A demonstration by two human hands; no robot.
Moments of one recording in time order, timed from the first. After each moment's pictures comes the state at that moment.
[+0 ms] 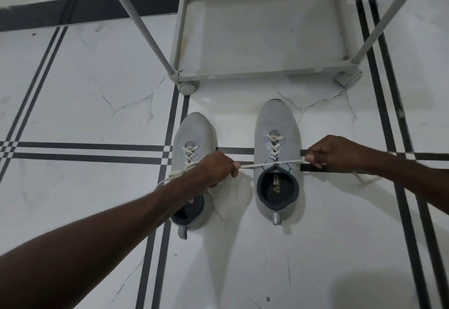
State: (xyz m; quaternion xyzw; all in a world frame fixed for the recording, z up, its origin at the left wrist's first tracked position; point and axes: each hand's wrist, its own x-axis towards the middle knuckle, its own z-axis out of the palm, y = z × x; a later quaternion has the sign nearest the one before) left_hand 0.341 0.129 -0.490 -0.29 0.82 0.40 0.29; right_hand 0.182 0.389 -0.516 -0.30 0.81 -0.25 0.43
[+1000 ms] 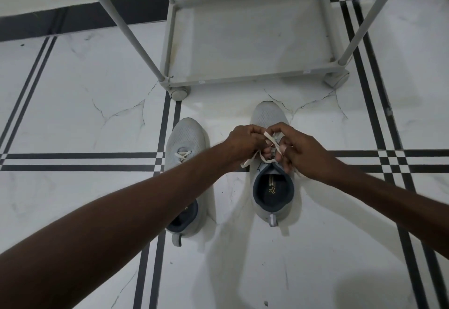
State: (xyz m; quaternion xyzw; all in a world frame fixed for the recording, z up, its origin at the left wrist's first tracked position) left_hand 0.274 0.171 -0.489 -0.30 0.58 0.73 0.19; right_hand 0.231 0.341 -0.484 -0.26 0.80 -0.44 0.31
